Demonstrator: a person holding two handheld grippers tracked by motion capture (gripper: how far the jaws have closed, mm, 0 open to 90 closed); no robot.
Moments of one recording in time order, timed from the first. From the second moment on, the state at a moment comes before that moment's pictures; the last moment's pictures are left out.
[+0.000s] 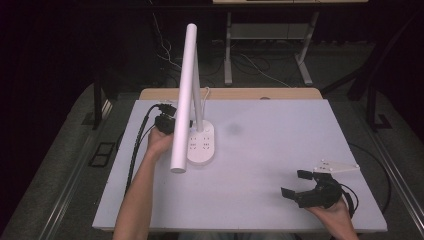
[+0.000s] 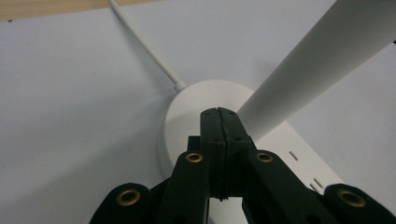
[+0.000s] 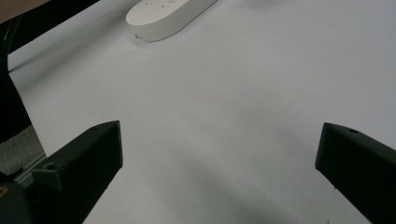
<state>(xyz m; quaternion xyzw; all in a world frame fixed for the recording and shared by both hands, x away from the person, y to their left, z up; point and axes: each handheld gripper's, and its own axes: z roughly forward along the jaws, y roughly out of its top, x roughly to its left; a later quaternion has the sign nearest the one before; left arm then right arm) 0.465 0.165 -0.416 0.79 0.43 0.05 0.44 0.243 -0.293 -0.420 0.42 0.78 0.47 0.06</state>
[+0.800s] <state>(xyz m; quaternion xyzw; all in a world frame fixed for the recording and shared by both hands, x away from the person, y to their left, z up) 0.463 0.167 -0.429 0.78 0.44 0.03 0.44 0.244 -0.293 -0.420 0.42 0.78 0.47 0.06</state>
